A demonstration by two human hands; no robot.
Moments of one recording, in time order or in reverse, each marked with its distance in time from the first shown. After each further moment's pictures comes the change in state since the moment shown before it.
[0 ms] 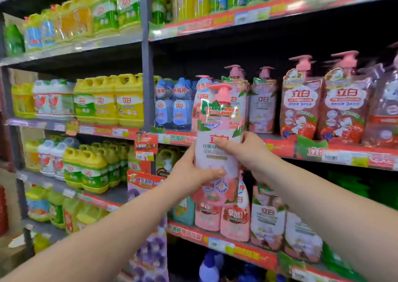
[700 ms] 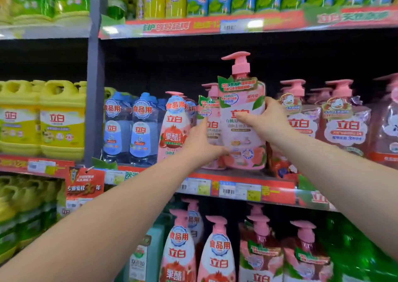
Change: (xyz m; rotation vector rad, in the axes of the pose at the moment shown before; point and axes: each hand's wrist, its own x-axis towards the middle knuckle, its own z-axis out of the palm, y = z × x) left_hand 0.228 0.022 0.032 0.355 -0.052 0.278; right_hand 0.164 -0.041 -0.079 -0.477 0.511 -0.262
